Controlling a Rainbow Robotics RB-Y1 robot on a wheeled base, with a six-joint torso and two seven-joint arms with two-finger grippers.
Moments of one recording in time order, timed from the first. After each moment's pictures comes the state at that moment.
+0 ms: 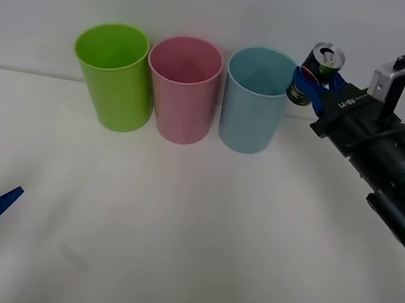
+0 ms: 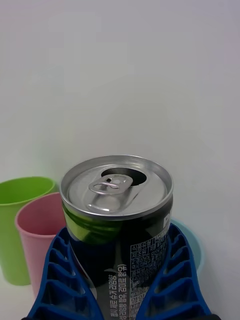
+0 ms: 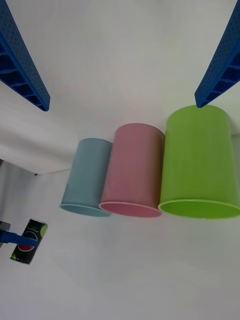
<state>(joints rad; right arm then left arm) -0.31 -0.61 0.18 -1.70 1.01 -0.31 -0.10 0.35 0.40 0.52 -1.66 -0.96 -1.22 0.00</state>
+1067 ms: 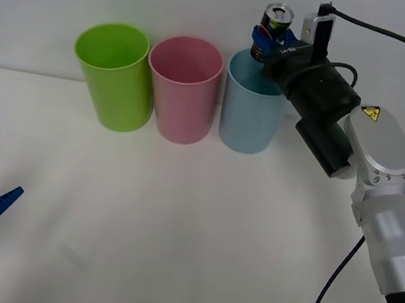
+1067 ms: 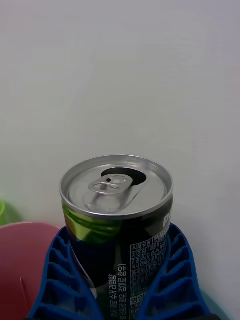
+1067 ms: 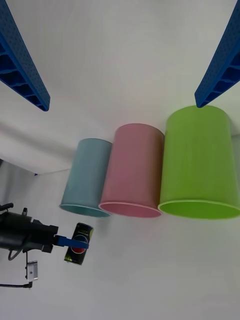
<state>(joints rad) -0.70 -0.27 0.10 -1.19 1.32 -0.31 -0.10 0.35 0.40 0.52 -1.66 -0.96 -1.22 0.00</state>
